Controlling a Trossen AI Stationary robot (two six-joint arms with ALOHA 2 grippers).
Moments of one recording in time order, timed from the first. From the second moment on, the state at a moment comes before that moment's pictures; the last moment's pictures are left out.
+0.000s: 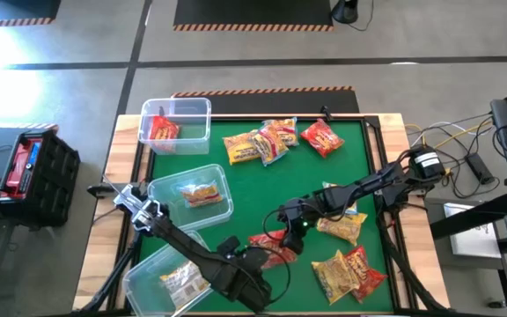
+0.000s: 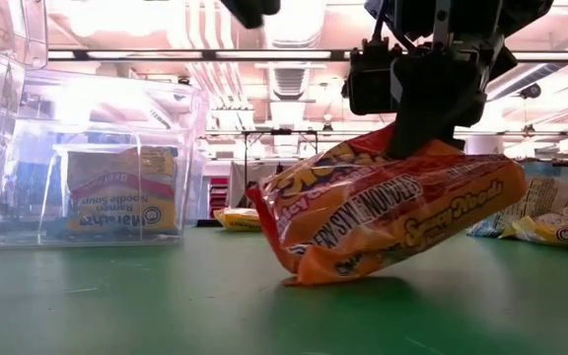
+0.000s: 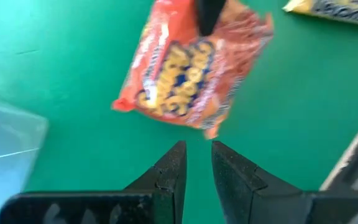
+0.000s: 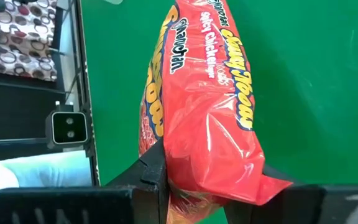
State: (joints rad) left arm -0.60 2.32 2.34 -1.43 -0.44 -1.22; right arm 0.21 1.66 0.85 0.05 -0.38 0.76
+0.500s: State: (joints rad) left arm -0.65 2.20 2.26 -1.57 -0.57 -1.27; right arm 0.21 1.48 0.85 -0.10 -0.34 0.72
